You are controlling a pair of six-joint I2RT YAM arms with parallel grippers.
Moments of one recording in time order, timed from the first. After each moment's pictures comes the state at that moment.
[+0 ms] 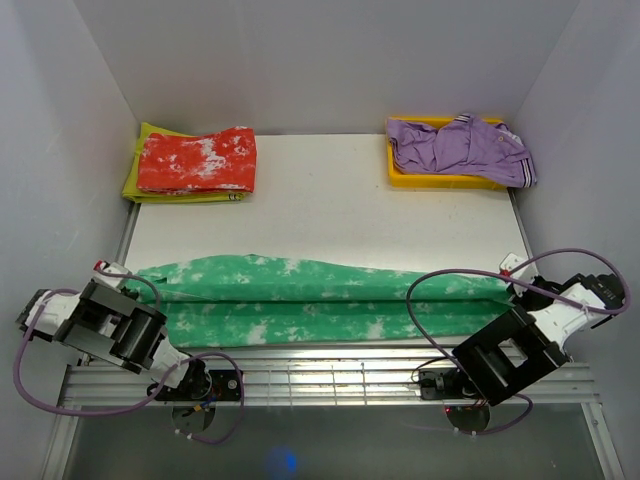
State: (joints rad) left arm 1.23 1.47 0.89 -1.10 1.05 1.96; right arm -1.01 1.13 0.75 -1.05 -0.77 -1.97
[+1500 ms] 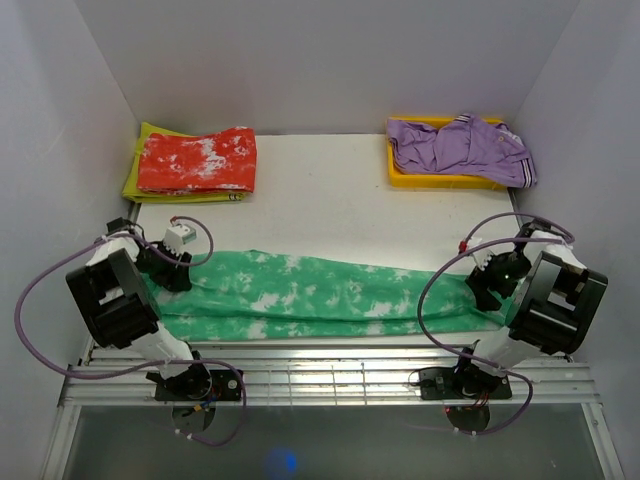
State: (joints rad) left arm 0.52 1.59 0.90 -0.79 0.53 1.14; right arm -0.46 1.54 0.87 -0.94 -0.33 -1.43
